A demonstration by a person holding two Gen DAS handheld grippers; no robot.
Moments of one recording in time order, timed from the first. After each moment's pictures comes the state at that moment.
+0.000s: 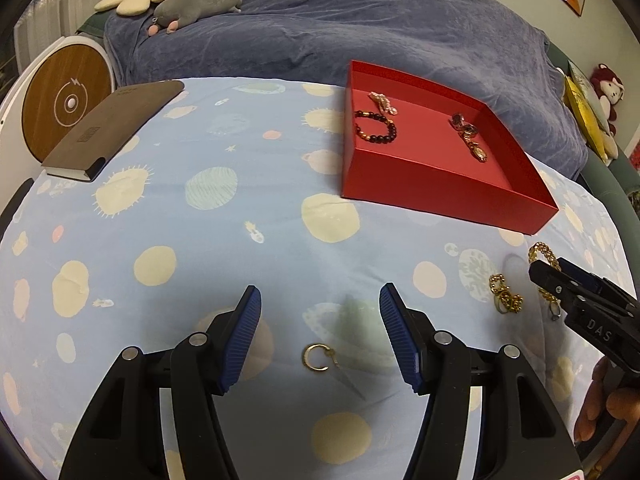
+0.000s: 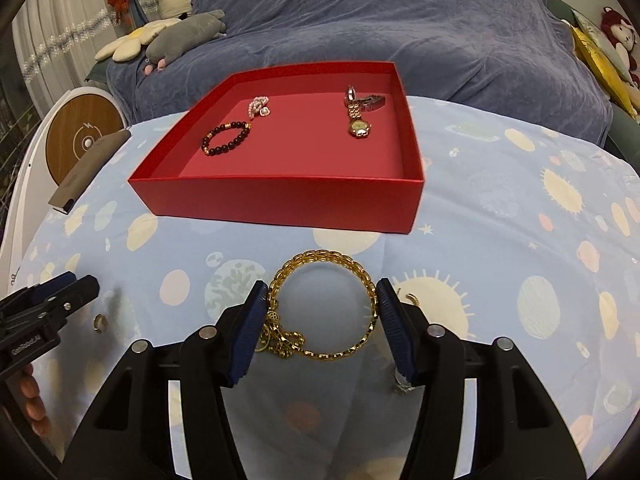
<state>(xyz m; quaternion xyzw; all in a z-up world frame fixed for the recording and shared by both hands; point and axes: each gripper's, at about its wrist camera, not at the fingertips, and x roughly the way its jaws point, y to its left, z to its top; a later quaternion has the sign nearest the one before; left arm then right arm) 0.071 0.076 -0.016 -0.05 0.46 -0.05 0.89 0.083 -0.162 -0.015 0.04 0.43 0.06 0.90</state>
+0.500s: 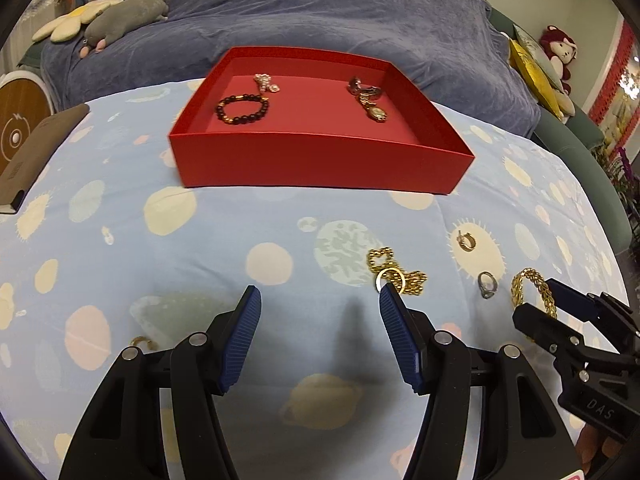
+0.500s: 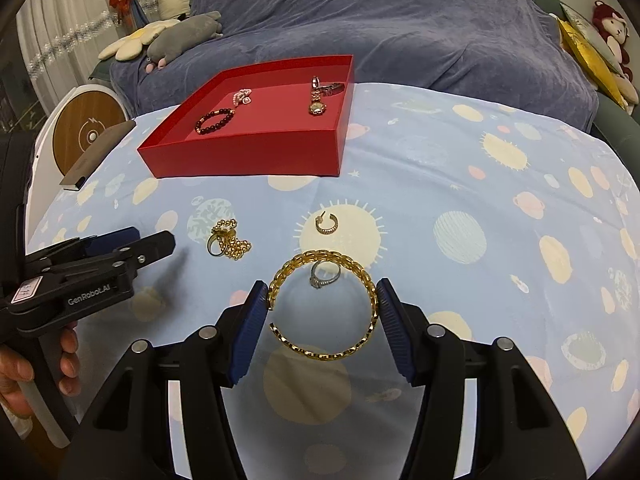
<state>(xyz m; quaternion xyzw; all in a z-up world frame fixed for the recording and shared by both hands) 0.070 -0.024 -0.027 -0.02 0.46 -0.14 0.88 0.026 -0.206 -0.018 0.04 0.44 0.06 0.89</state>
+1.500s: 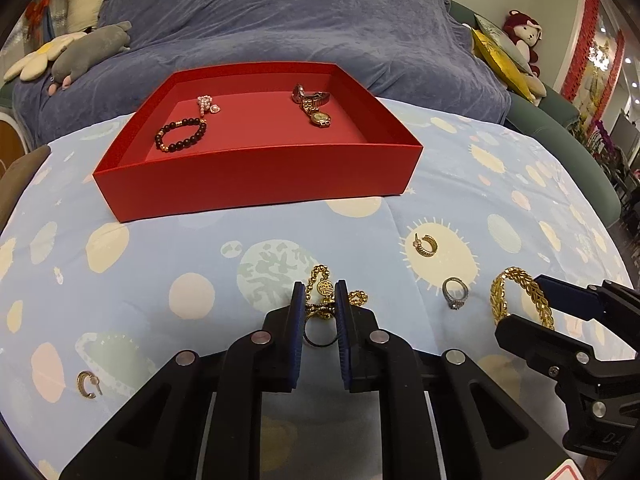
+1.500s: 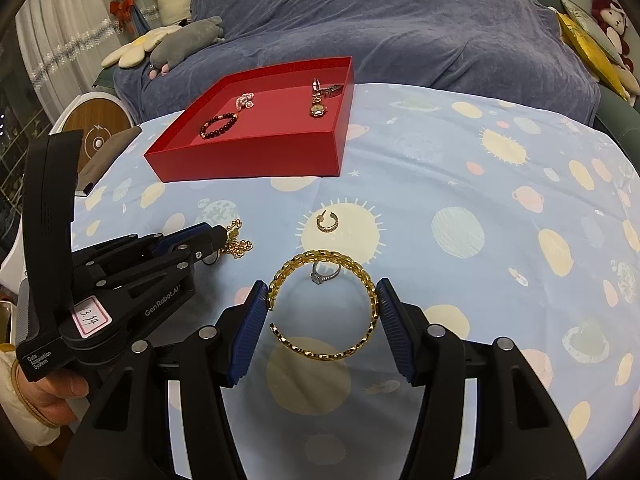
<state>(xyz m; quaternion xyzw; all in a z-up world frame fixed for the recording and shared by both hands) 0.071 -0.060 -0.032 0.01 0.43 -0.18 0.89 0.024 -0.209 -0.012 0.06 0.44 0.07 0.90</state>
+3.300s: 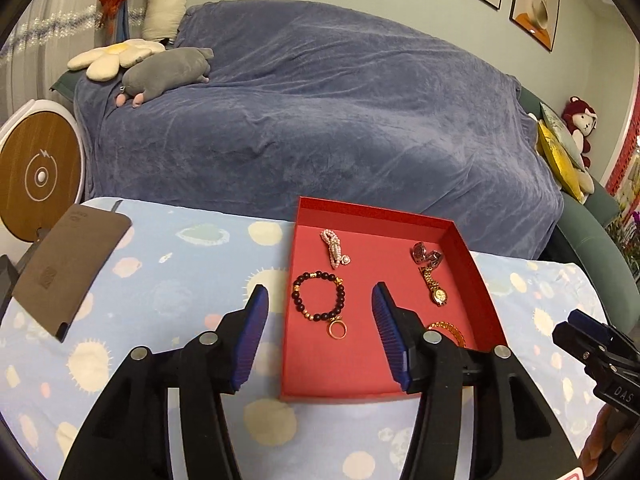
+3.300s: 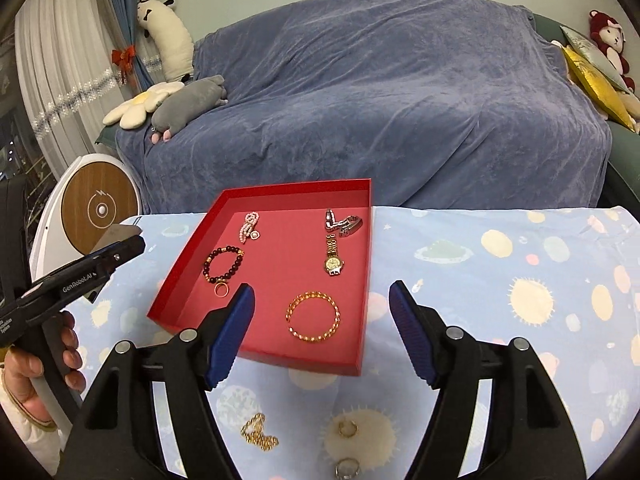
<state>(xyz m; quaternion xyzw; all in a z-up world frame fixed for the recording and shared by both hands) 0.169 0.057 0.075 -0.06 0.35 -0.08 0.93 0.123 -0.209 0.069 0.08 0.35 0.06 0.93</state>
